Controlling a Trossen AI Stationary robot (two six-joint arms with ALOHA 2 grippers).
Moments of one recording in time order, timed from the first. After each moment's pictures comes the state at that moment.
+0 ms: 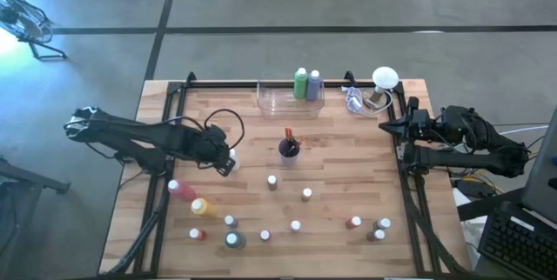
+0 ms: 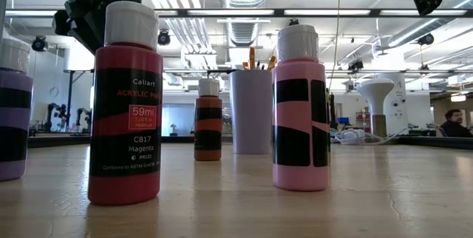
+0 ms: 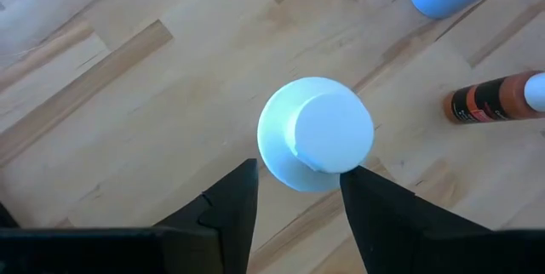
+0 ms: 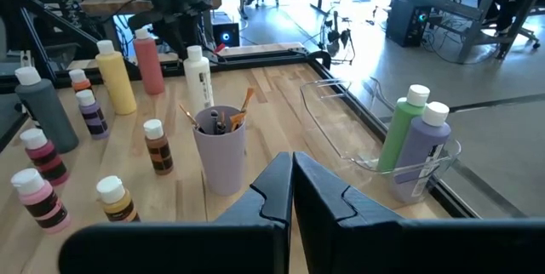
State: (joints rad) left arm -0.17 1.17 1.01 -1.07 -0.32 -1.04; right arm -0.13 0.22 0.68 -0.70 0.11 0.05
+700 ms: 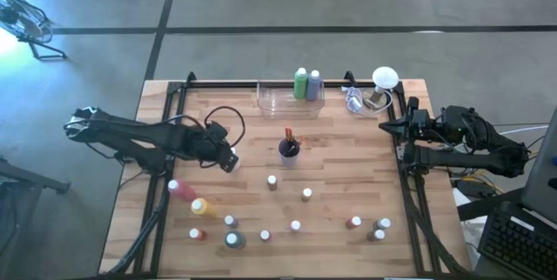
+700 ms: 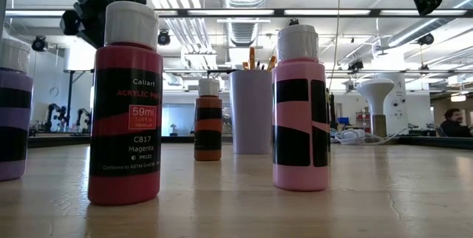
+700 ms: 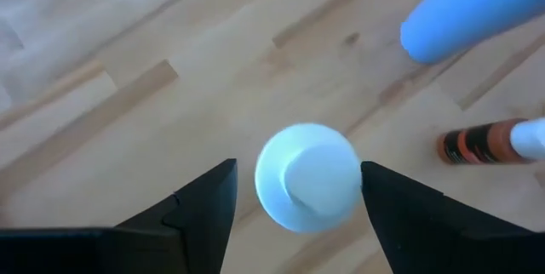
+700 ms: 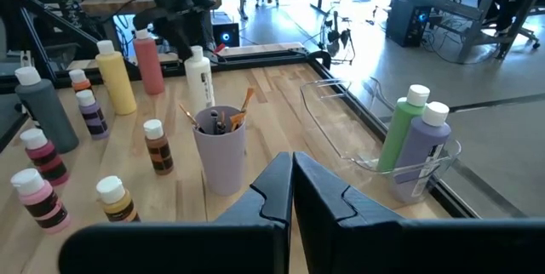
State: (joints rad) left arm -0.16 1.17 1.01 -1.02 -0.42 -1.04; right arm -0.13 0.22 0.68 -0.70 0.11 0.05
